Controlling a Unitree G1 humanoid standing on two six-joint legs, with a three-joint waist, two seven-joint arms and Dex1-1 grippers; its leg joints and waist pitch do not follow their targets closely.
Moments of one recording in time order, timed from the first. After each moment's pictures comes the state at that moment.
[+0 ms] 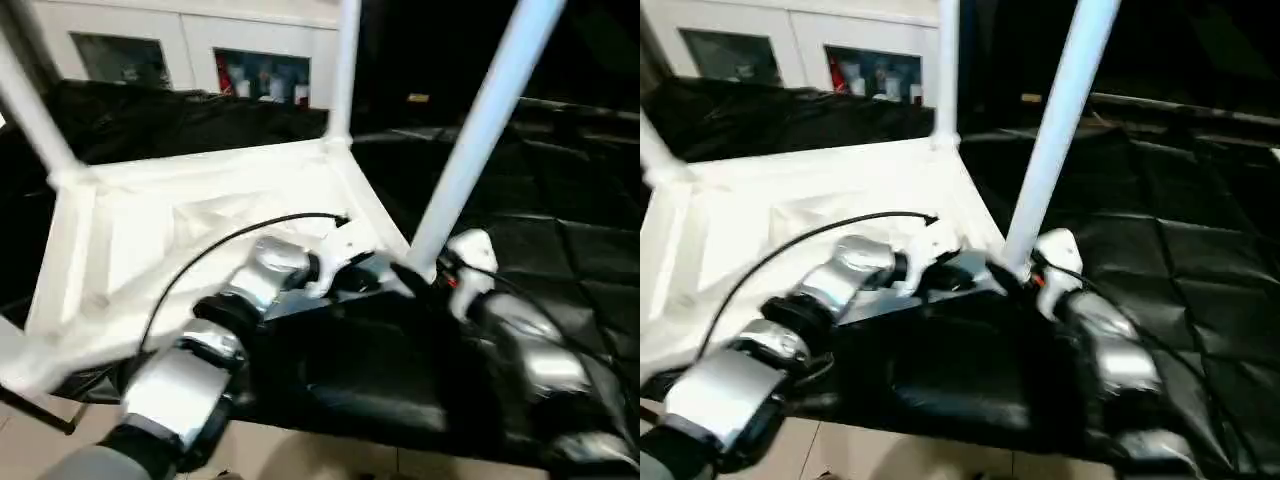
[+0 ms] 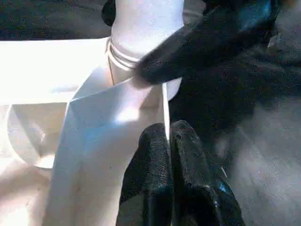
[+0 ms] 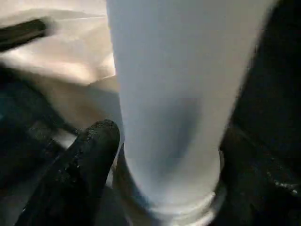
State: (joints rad) left arm -0.86 0.09 -0.27 1.05 0.13 -0.02 -1.09; right arm -0.33 -0.32 0.00 0.55 0.23 -0.01 0.85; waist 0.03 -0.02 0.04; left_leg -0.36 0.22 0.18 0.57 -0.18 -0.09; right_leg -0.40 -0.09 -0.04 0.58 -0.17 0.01
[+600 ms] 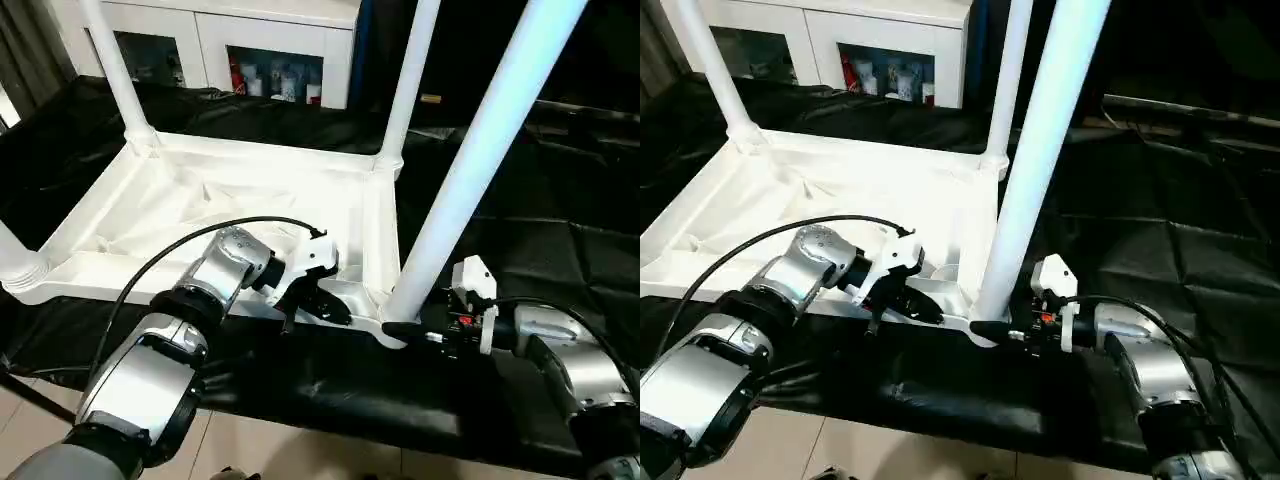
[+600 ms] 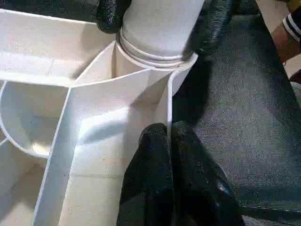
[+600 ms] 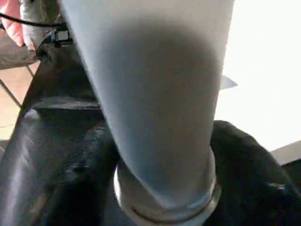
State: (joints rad) left arm -0.86 0.21 -0.31 1.01 0.11 -0.03 -1.45; right arm -0.31 -0.44 0.11 0.42 0.28 0.08 1.21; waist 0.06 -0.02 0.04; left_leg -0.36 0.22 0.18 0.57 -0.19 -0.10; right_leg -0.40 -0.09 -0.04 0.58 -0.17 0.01
